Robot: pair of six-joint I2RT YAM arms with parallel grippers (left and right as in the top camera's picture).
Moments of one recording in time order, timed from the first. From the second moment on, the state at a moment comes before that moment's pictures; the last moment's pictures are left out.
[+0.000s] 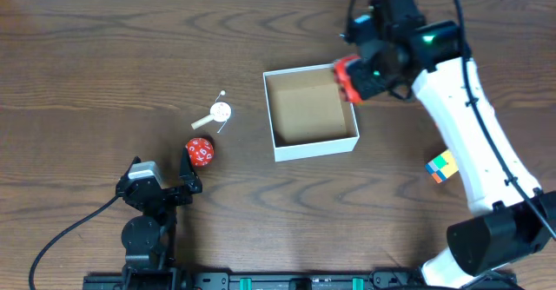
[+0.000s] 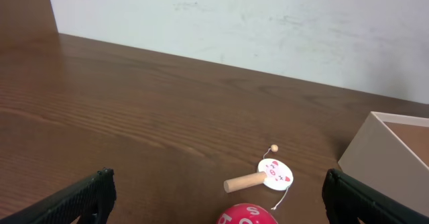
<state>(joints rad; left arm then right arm) -0.01 0.04 0.02 -0.11 -0.11 -0.18 0.36 1.77 1.79 -1.18 -0.05 -0.13</state>
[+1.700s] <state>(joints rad) -0.01 0.04 0.02 -0.11 -0.11 -0.18 0.47 1.77 1.35 -0.59 0.08 -0.84</state>
